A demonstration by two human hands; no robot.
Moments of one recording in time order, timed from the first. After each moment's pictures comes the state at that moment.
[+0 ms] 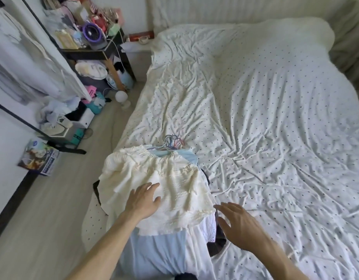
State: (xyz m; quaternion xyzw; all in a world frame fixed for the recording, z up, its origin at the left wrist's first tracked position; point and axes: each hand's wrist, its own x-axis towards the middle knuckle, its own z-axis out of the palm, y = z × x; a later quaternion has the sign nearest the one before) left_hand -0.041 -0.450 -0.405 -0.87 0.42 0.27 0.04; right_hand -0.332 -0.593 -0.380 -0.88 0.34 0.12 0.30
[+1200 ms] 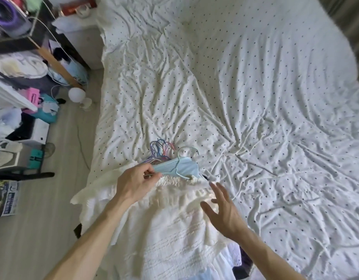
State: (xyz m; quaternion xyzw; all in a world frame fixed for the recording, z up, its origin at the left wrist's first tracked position) left_hand 0.114 -0.605 -0.421 -0.84 0.45 0.29 -0.12; right_hand -0.178 -0.639 -0.476 -0.73 0.50 -0.01 0.47
